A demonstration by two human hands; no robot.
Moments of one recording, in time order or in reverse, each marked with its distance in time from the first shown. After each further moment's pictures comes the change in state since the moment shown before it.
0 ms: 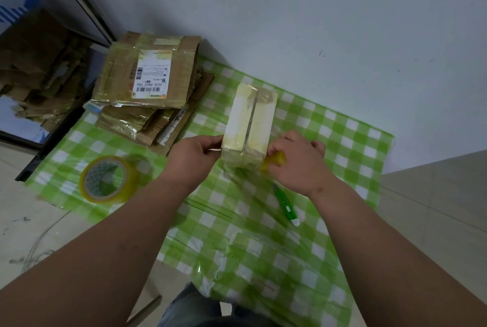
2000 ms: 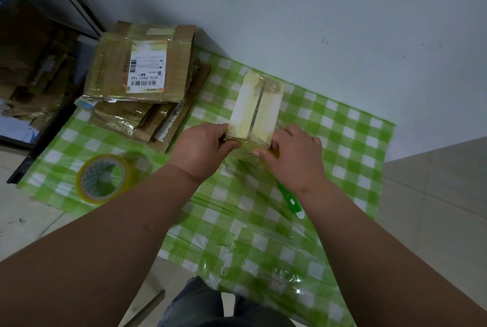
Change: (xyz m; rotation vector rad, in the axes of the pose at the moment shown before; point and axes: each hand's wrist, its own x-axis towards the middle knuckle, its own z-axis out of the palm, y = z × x) left_hand 0.022 -0.007 0.005 0.470 0.043 0.401; right_hand 0.006 -0.010 0.028 -0.136 0.131 0.103
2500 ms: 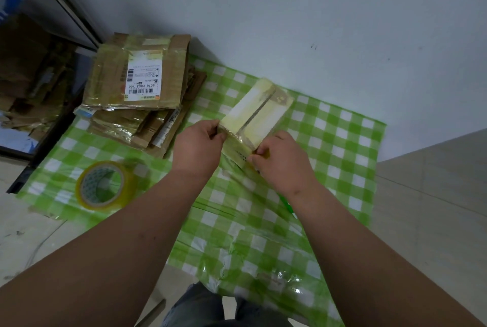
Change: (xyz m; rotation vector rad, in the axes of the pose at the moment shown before) left_hand -0.002 0.027 -0.007 -0.365 0.111 -0.401; right_hand -0.011 -0.019 -0.013 0.296 -0.052 0.069
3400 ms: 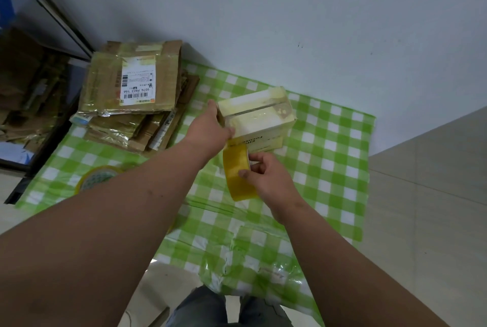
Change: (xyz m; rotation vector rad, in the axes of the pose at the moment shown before) left_hand 0.026 0.016 0.008 -0.050 -0.283 -0.029; right_hand -0.037 0.001 0.039 0.786 -0.081 0.333
